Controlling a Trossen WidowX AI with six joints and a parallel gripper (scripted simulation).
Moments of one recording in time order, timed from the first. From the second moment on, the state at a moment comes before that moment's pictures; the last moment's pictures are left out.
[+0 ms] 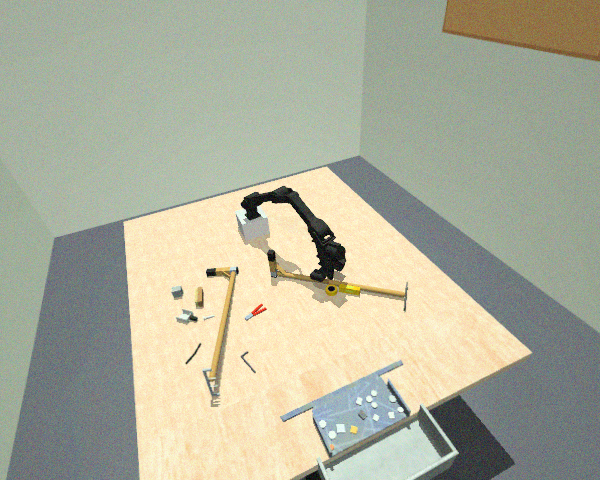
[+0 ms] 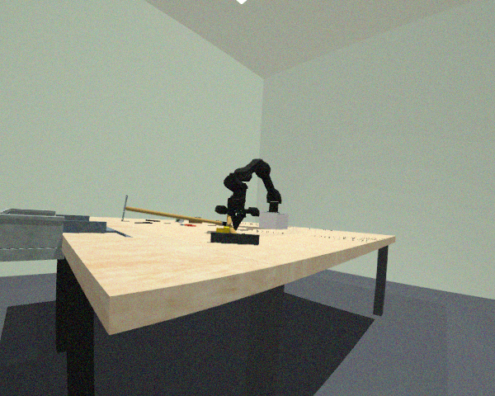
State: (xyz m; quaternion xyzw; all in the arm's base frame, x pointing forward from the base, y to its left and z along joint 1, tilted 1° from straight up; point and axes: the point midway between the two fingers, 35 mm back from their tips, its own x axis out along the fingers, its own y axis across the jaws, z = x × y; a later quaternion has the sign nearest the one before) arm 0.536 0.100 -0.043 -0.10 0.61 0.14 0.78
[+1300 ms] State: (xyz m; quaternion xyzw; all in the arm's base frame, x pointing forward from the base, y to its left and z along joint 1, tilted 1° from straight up) arm 0.515 0.110 0.086 -0.10 0.60 0.15 0.78
